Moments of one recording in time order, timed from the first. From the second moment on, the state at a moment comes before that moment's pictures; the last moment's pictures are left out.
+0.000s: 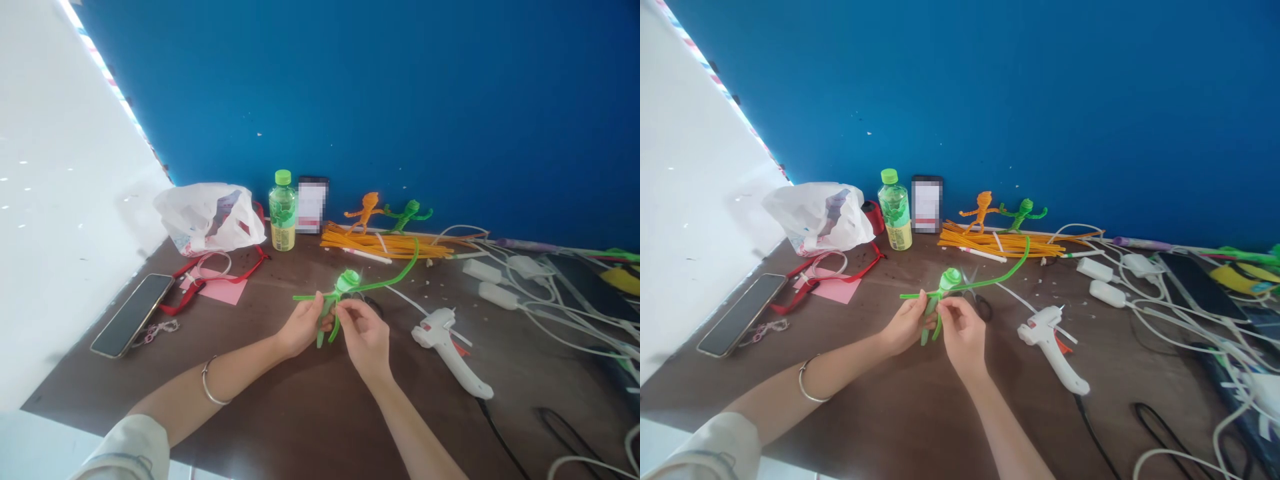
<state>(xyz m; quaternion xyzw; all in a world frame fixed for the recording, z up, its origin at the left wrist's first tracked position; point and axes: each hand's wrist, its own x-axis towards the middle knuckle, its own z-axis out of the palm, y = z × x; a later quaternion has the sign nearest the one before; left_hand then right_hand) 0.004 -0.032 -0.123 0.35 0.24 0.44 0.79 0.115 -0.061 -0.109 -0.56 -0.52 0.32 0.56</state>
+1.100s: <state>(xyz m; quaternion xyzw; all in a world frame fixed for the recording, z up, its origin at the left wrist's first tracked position) 0.001 -0.030 -0.125 0.22 0.24 0.40 0.86 0.110 -0.062 -0.108 -0.60 -0.46 0.31 0.58</state>
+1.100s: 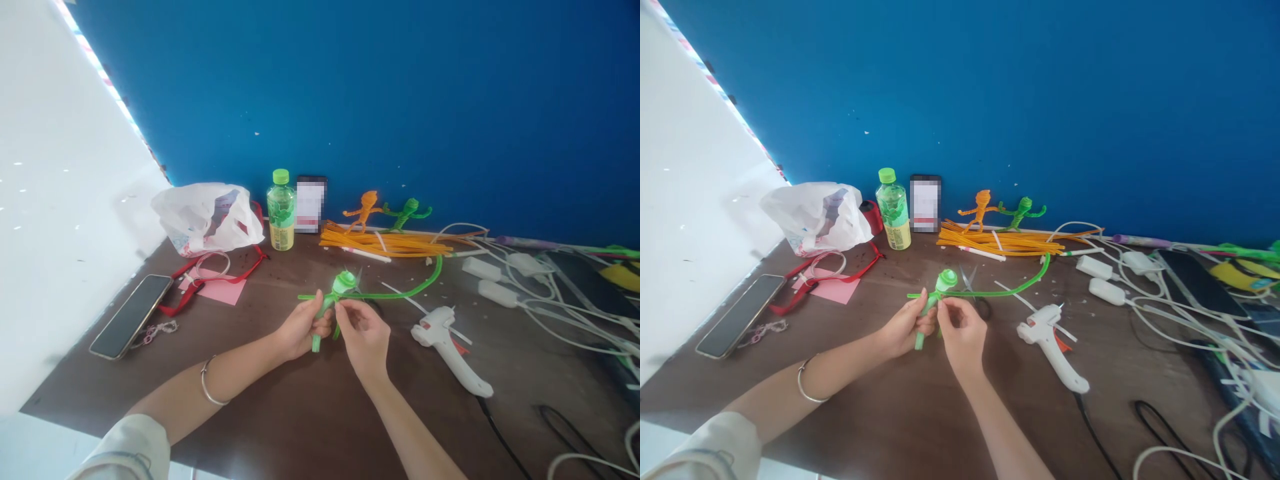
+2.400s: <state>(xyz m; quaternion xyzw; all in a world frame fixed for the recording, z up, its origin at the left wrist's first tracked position) 0.001 -0.034 -0.120 0.31 0.28 0.39 0.82 0.108 -0.059 -0.110 -0.58 -0.40 0.40 0.58</state>
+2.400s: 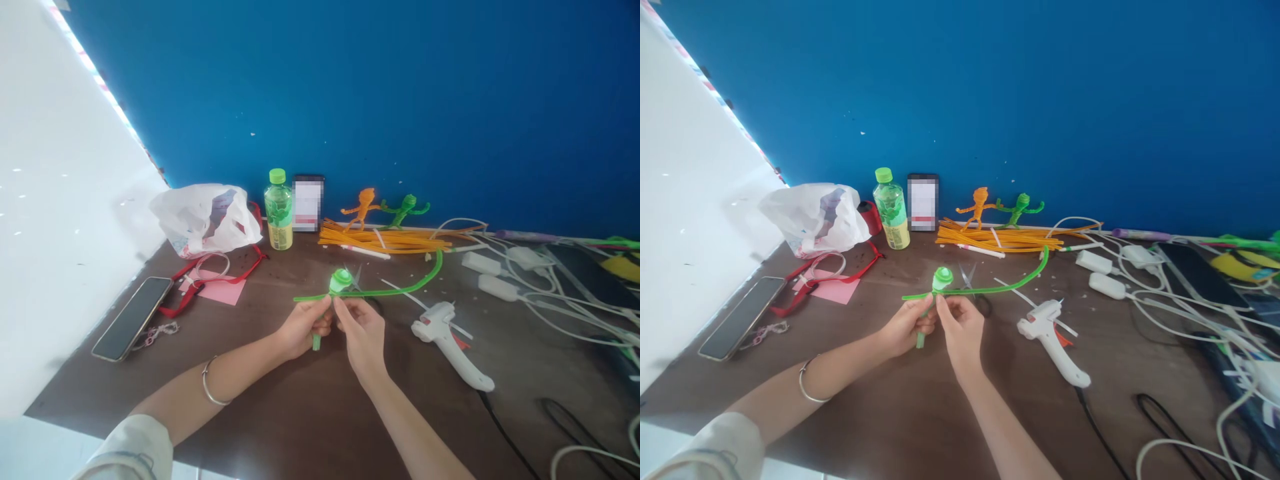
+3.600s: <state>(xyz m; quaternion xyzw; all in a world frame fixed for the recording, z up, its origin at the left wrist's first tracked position) 0.005 -0.035 -0.125 0.33 0.39 0.45 0.73 0.109 -0.062 -0.107 -0.58 -0.42 0.38 0.58</state>
